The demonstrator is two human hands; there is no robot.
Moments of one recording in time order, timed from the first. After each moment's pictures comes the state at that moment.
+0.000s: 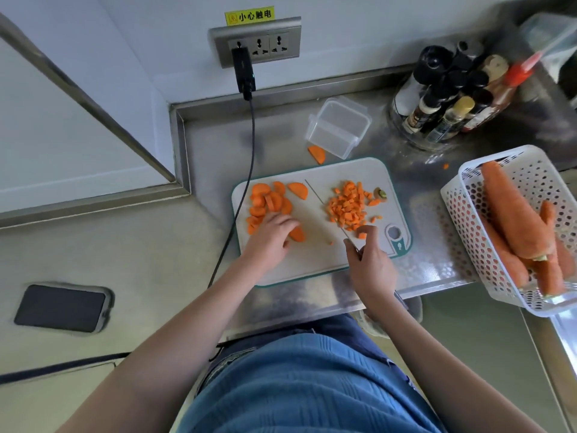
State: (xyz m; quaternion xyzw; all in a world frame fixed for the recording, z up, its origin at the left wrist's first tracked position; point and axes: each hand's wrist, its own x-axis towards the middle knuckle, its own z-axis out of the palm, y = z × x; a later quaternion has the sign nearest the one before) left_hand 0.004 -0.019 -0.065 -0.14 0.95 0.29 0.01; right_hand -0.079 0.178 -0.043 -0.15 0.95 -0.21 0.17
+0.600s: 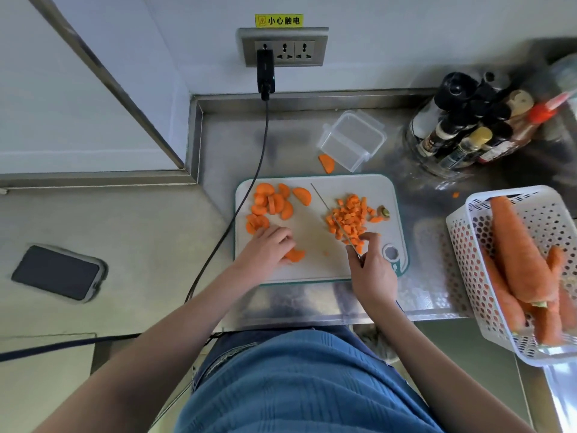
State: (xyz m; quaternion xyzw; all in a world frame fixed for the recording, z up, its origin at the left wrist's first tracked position) left_hand 0.021 -0.001 -0.069 -0.08 0.98 0.18 -0.02; right_hand -0.110 0.185 -0.042 -0.20 0.93 -0.22 0.20
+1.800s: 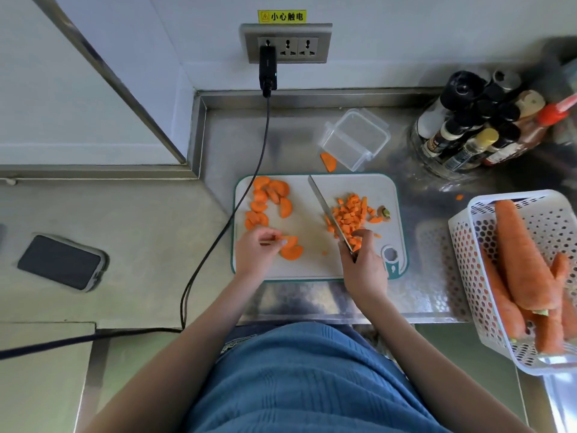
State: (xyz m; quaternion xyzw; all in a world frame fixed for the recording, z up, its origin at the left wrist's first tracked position) left_hand 0.012 0.026 -0.052 -0.52 0.68 0.50 -0.13; right_hand -0.112 0.175 -0.036 -0.19 0.91 -0.26 0.25
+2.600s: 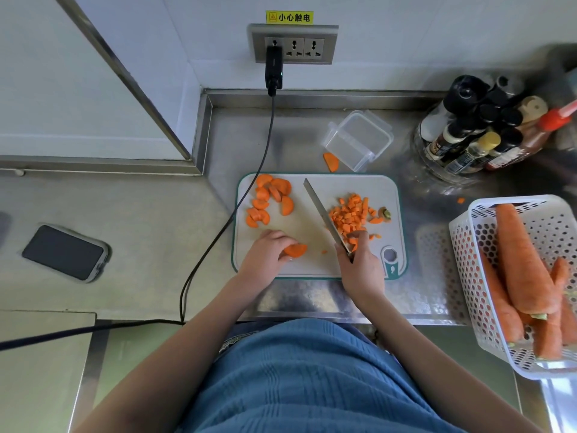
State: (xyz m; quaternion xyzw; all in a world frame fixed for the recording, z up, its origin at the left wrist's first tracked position) left_hand 0.018 0.031 -0.057 -0.28 0.90 0.33 0.01; right_hand -0.112 0.176 -0.035 -0.22 0.90 -0.25 0.28
